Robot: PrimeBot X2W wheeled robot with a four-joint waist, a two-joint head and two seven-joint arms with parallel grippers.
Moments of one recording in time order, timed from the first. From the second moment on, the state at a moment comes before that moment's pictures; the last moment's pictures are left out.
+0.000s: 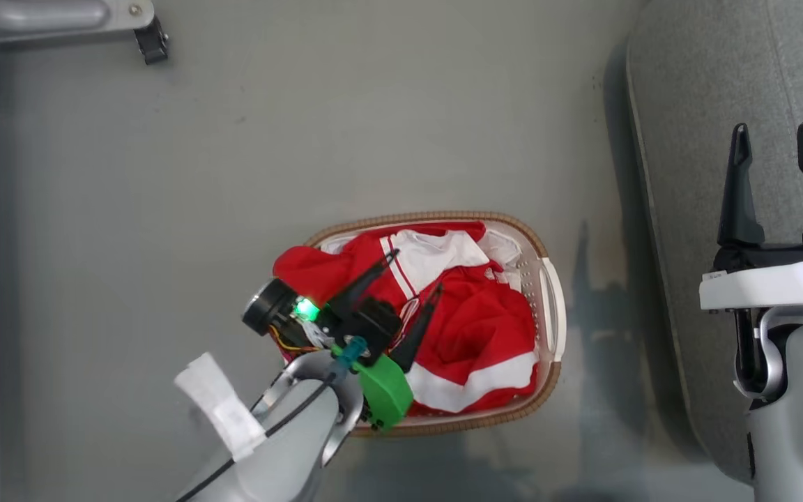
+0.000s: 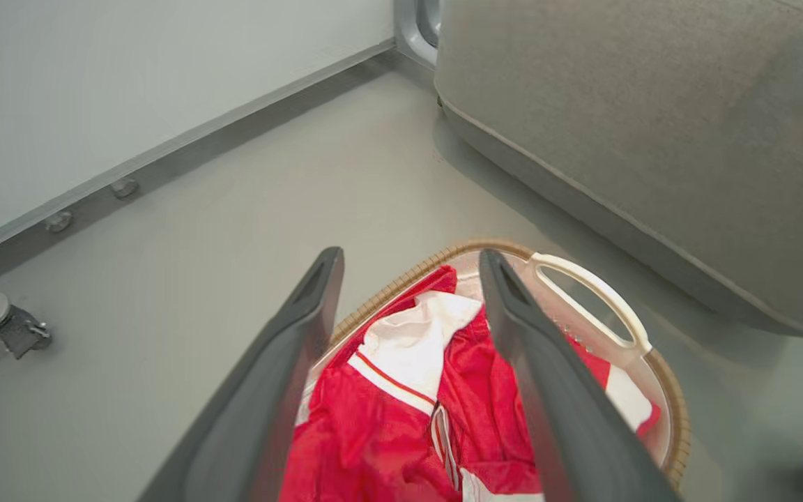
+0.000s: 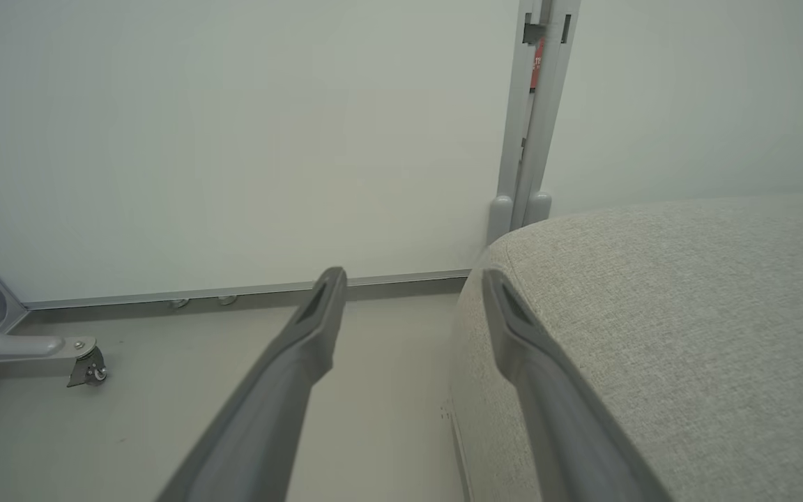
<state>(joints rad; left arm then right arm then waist) -0.52 0.05 -0.66 0.60 -0.08 -0.13 -0.26 -0.34 -0.05 -0.17 0.07 0.14 0.13 -0.26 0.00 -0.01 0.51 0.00</state>
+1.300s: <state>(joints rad) -0.85 0.05 -1.28 0.97 -0.44 -0.13 -0.14 -0.51 -0.05 -0.14 -0.03 0.23 0.13 -0.26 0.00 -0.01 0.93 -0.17</state>
